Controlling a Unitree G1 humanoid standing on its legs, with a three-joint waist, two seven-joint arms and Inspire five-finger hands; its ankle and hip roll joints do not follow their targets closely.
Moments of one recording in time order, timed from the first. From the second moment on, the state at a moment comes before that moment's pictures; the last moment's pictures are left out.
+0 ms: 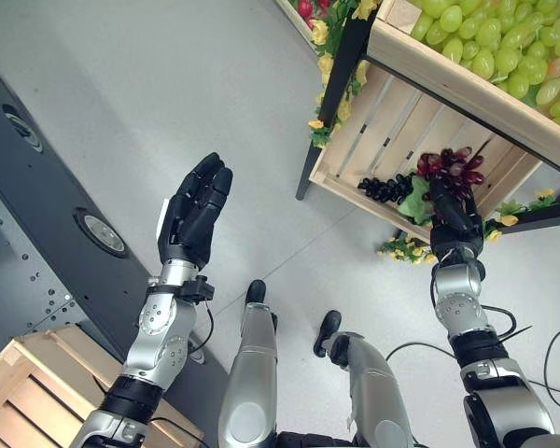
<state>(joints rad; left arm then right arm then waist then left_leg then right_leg) -0.20 0.54 -0.22 0.14 -0.79 -0.38 0.08 -0.55 -0.34 0.04 0.53 1.24 -0.32 -0.31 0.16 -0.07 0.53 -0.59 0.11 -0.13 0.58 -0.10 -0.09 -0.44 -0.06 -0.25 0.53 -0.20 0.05</state>
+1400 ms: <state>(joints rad) -0.06 0.46 -0.14 0.06 -0.78 -0.31 -0.15 -0.08 -0.26 0.19 0.07 1.13 -0.07 0.39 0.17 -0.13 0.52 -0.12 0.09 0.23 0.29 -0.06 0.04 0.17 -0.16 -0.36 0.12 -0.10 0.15</state>
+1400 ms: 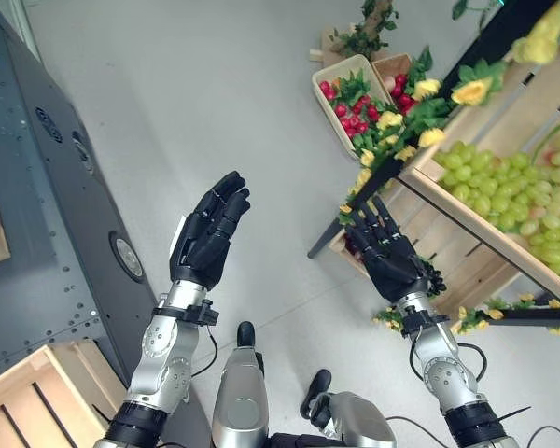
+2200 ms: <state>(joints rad) 0.08 0.38 -0.28 0.26 -0.80 -0.17 -0.19 0.13 -0.27 0.32 0.18 0.94 -0.10 0.49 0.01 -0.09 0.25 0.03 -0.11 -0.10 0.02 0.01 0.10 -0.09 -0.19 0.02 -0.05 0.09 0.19</state>
